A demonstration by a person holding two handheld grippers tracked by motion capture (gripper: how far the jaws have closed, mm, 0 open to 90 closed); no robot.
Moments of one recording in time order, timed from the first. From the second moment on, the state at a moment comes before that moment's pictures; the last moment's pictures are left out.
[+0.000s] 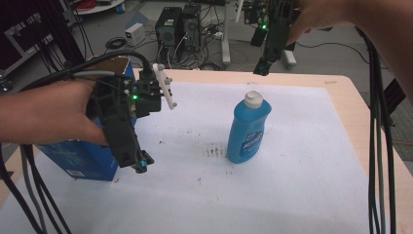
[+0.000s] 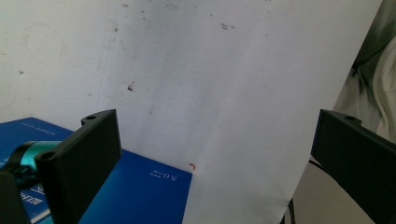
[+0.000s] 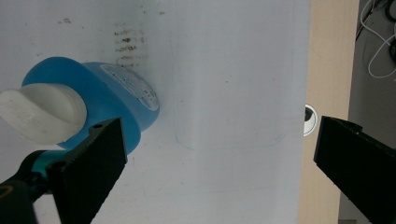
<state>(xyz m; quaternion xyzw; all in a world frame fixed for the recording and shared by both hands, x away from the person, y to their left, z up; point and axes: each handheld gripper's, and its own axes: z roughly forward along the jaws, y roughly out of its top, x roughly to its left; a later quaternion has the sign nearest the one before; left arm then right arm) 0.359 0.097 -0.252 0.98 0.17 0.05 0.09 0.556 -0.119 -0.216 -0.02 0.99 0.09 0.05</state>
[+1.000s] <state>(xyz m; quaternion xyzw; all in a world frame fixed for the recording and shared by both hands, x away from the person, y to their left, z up) 0.376 0.085 -0.265 0.94 0.26 0.07 0.21 0.553 -0.134 -0.212 -0.01 0.99 0.10 0.05</state>
